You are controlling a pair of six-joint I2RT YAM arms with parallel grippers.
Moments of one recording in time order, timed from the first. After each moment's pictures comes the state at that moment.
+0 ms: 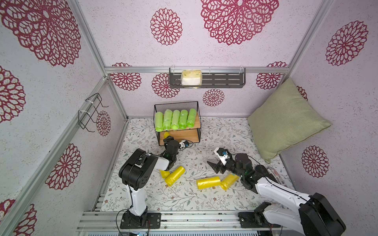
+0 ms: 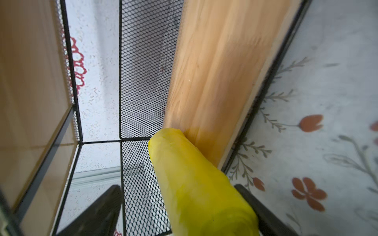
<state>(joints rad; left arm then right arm) -0.48 1.90 0.78 0.65 -0.57 1.08 0.60 1.12 0.43 0.39 -0.24 -0.21</state>
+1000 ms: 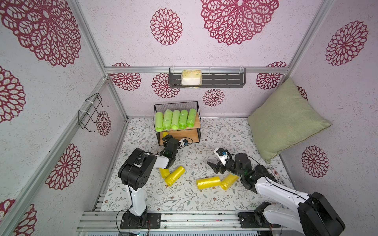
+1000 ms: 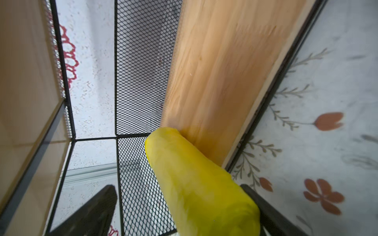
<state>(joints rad) -0.45 1.91 0.84 0.57 -0.58 1.07 0.60 1.14 0.43 0.38 -0.25 -0.20</state>
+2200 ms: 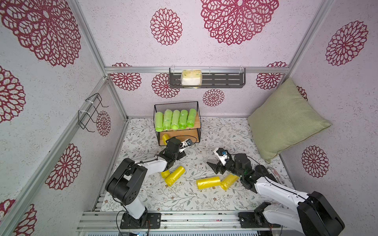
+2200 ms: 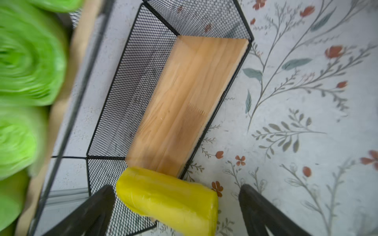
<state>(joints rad) -0.54 1.63 0.81 0.26 -0.33 0.66 0.60 1.14 0.43 0.38 -0.25 -0.18</state>
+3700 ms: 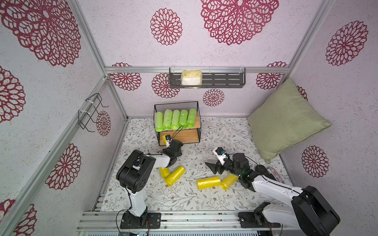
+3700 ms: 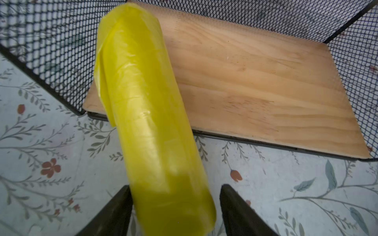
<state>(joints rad) -0.48 1.87 0.89 0.16 -0.47 -0.62 0.60 1.21 0.43 0.44 -0.29 -0.11</state>
